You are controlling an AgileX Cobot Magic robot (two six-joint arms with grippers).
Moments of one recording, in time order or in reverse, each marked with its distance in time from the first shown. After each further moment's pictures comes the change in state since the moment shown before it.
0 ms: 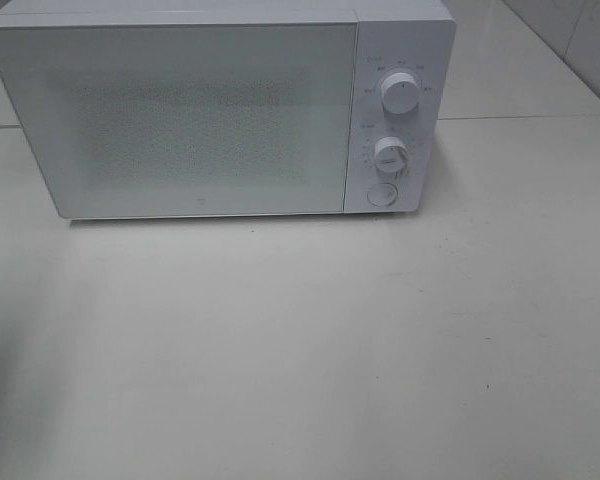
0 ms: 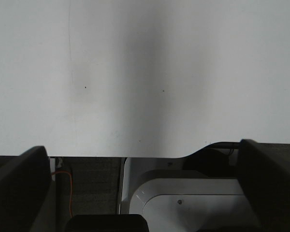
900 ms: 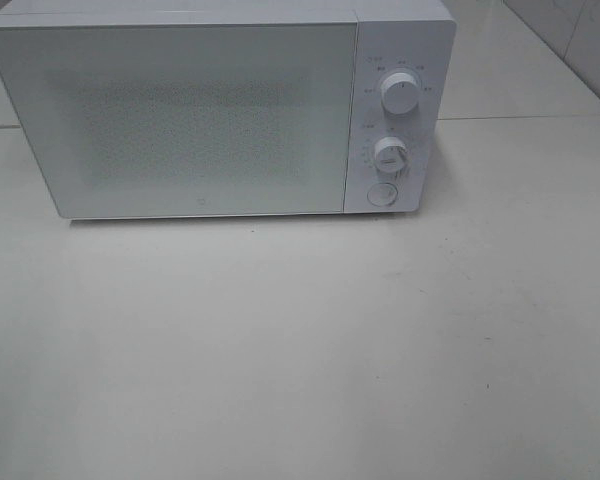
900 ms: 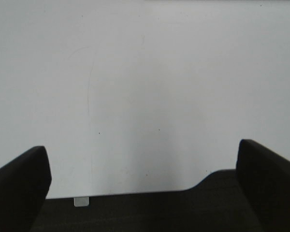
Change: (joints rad) left arm 0.000 -0.852 0.215 0.000 0.028 0.085; right arm 0.000 0.000 0.000 0.000 0.000 0.000
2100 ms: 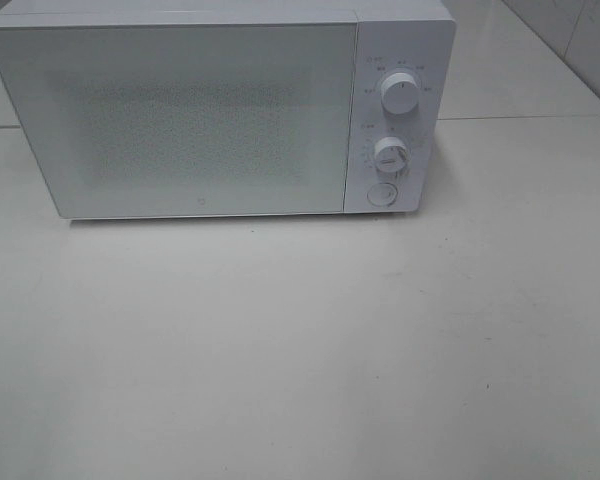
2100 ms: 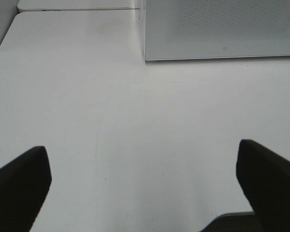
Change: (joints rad) left arm 0.000 -0.262 0.033 0.001 -0.048 0.004; right arm 0.000 0.000 0.000 0.000 0.000 0.000
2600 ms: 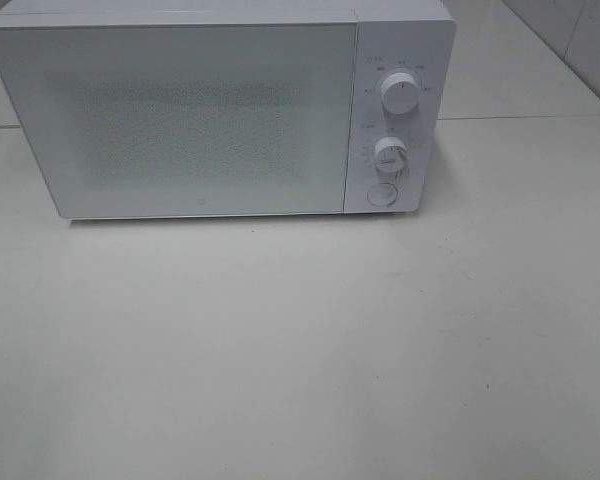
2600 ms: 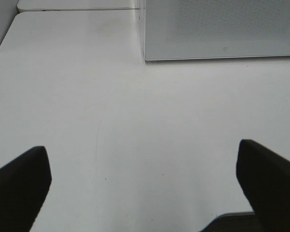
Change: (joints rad) left arm 0.000 0.000 0.000 0.000 0.000 0.000; right arm 0.000 0.000 0.000 0.000 0.000 0.000
